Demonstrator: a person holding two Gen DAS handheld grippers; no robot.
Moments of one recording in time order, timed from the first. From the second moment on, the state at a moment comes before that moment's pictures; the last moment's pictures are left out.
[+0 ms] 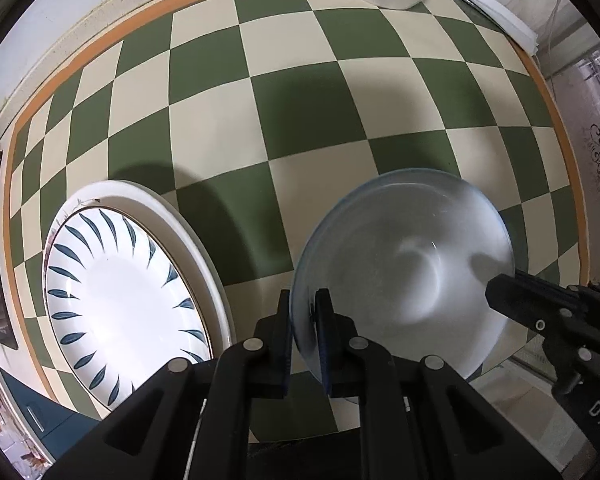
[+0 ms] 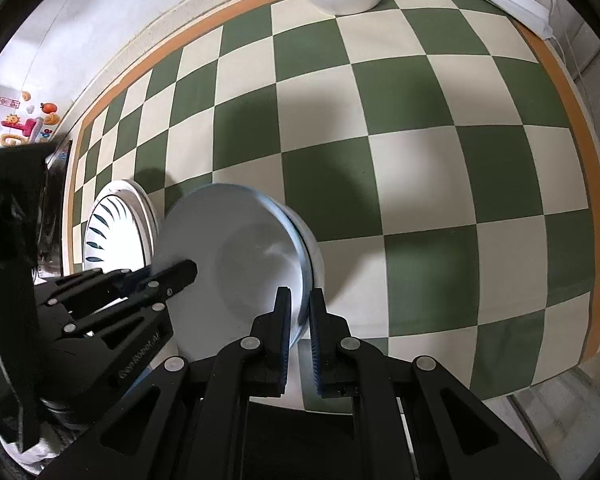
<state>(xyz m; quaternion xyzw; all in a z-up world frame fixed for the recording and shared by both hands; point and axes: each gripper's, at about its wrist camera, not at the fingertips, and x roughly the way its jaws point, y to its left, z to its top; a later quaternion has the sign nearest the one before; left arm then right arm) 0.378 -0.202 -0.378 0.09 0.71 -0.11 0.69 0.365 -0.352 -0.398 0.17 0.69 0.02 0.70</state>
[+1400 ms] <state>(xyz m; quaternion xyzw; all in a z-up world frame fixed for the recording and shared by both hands) 0.669 -0.294 -0.409 0.01 0.70 -0.15 0.70 0.633 -0.507 -0.439 0.26 0.63 -0.05 0.73</state>
